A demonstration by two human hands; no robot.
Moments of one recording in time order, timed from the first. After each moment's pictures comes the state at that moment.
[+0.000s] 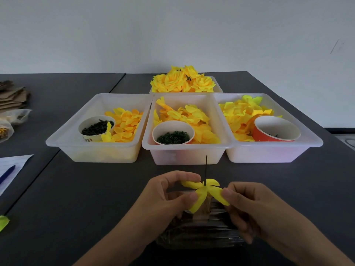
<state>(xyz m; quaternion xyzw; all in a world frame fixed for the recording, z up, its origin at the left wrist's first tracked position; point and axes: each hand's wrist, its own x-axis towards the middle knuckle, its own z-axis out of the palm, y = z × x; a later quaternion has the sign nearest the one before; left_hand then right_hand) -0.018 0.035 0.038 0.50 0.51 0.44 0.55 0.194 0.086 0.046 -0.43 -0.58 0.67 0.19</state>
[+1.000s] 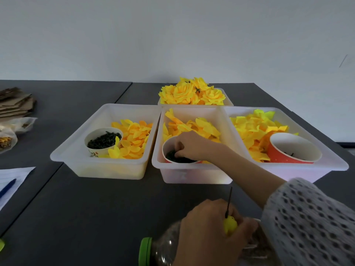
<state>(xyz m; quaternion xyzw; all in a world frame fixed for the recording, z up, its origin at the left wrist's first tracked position) 0.031 0.066 0.024 0.63 0.64 0.36 0.27 0.029 0.267 0.044 -0.38 -0.91 0.14 0.04</state>
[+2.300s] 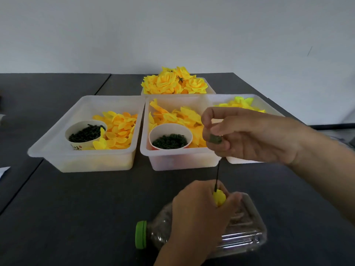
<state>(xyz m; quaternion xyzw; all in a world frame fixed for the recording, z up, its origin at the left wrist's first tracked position) 0.035 0.072 0.013 0.64 0.66 0.29 0.27 0.141 0.153 0.138 -0.26 -0.60 0.74 0.18</state>
